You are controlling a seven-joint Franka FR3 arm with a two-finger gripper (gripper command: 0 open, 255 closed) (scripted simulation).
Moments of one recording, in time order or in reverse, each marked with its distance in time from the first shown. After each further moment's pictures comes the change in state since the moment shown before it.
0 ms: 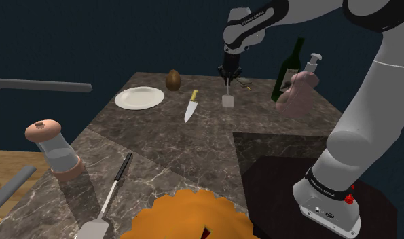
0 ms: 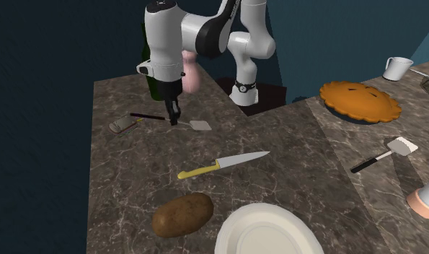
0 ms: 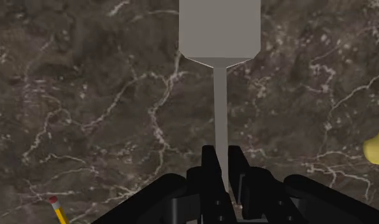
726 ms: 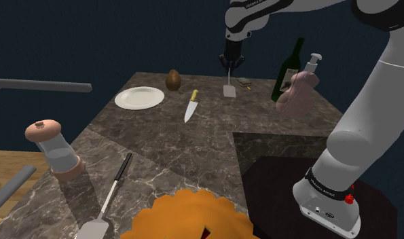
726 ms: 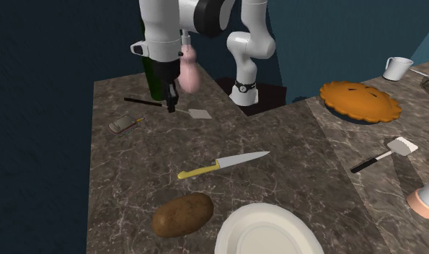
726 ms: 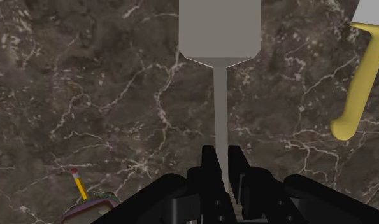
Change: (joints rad) arm 0.001 -0.044 0.001 0.094 0.003 -0.138 -0.004
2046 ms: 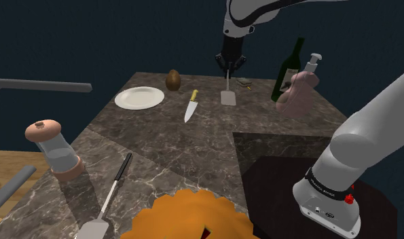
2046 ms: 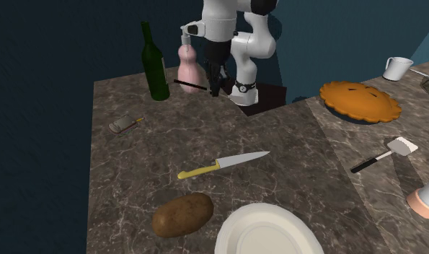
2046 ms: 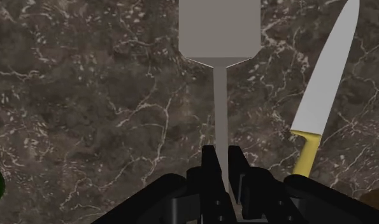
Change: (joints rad) arm 0.095 -0.305 0.108 -0.245 0.016 -0.067 0.191
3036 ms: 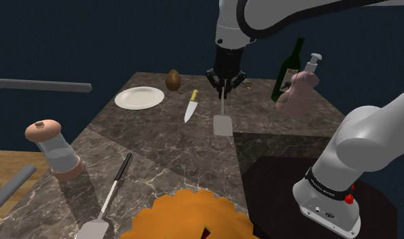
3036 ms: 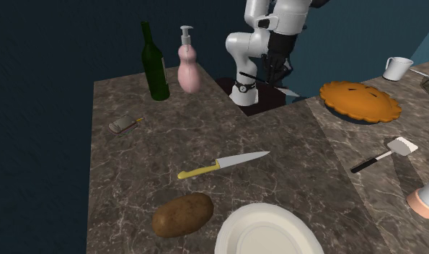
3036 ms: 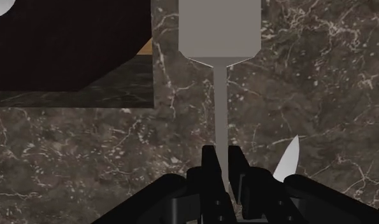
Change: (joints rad) arm 0.153 -0.254 0.210 -0.197 0.114 -0.057 0.296
